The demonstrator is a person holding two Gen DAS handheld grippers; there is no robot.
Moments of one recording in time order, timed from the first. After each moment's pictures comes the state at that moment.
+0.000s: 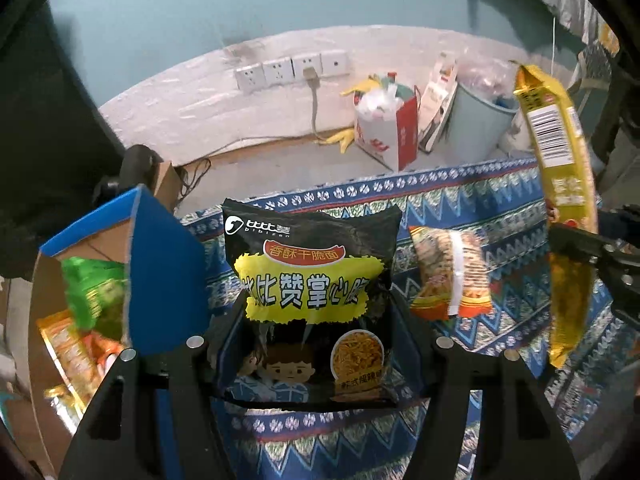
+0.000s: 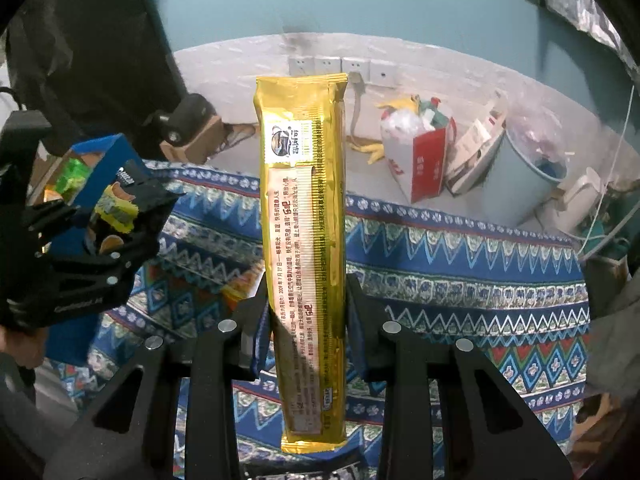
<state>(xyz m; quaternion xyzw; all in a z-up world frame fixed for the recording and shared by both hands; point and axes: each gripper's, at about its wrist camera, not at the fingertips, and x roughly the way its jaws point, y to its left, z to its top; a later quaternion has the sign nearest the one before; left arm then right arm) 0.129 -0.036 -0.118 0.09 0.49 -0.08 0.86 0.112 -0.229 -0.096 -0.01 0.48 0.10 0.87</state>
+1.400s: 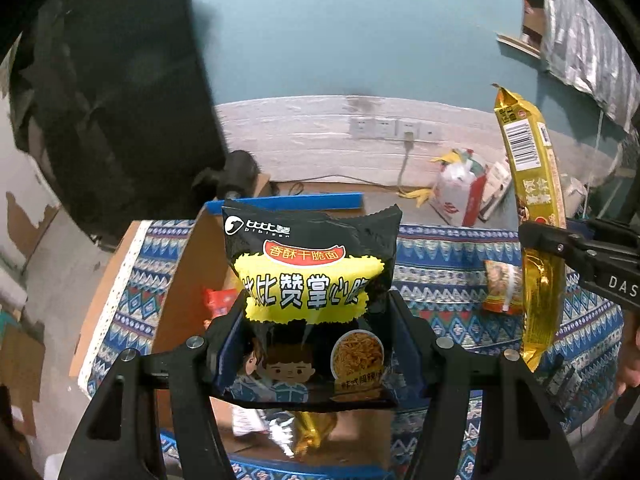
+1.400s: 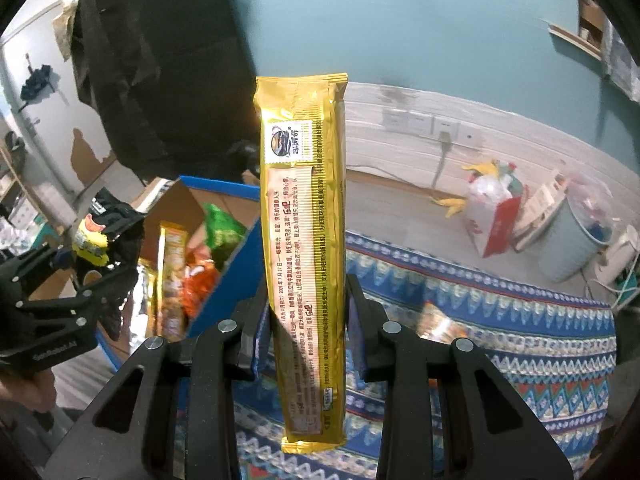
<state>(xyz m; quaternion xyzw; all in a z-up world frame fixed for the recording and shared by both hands) 0.036 0.119 -0.032 0.01 0.41 0.04 0.91 0.101 -0.088 -0.022 -0.01 0.42 0.21 0.88</state>
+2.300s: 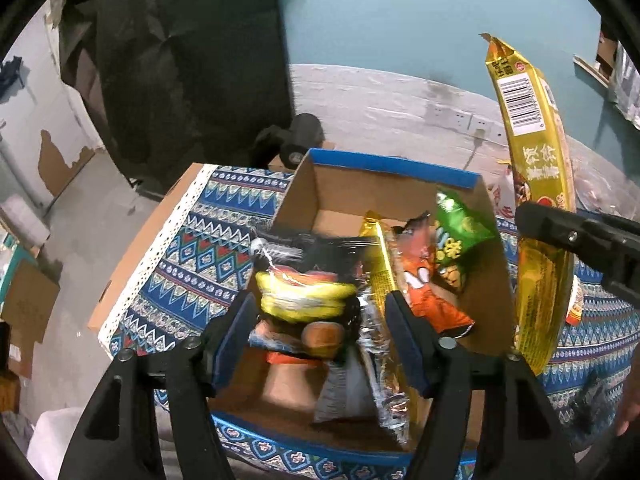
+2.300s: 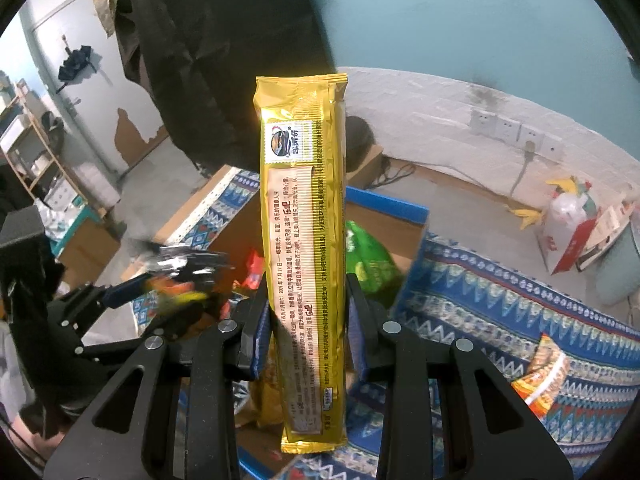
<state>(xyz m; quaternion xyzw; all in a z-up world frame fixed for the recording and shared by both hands) 0.022 0.211 -0.065 -0.04 0.44 0.13 0.89 0.117 0.048 -0.034 -0.01 0.44 0.29 0.85</state>
